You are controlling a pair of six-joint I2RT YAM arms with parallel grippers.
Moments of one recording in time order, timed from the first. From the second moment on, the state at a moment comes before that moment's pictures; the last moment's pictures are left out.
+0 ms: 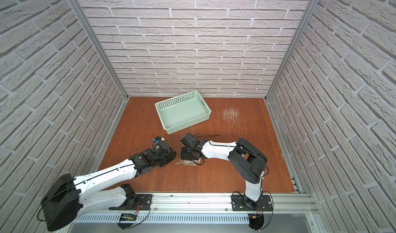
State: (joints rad) left arm -0.77 1.09 0.54 -0.25 -0.11 -1.19; right arm 0.96 1.81 1.08 -0.29 -0.12 0.91
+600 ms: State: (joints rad) left arm -0.65 1.35 0.77 -0.26 0.06 -0.97; right arm 0.96 1.48 0.91 -0.35 -0.03 0.90
